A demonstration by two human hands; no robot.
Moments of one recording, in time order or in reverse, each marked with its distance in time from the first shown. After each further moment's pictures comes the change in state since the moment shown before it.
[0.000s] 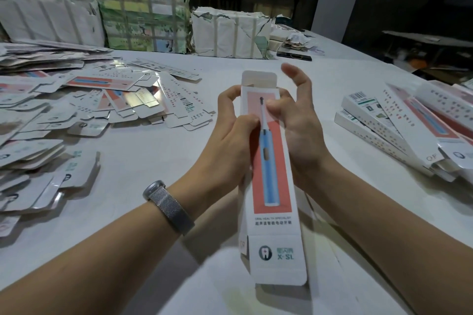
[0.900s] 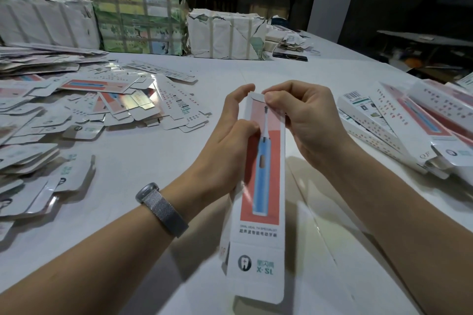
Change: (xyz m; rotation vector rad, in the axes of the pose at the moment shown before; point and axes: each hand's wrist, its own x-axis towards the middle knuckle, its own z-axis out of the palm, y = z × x) left_hand -0.003 0.005 -0.002 0.145 -0.086 0.009; right_hand 0.023 -0.007 -0.022 -0.135 0.056 -0.025
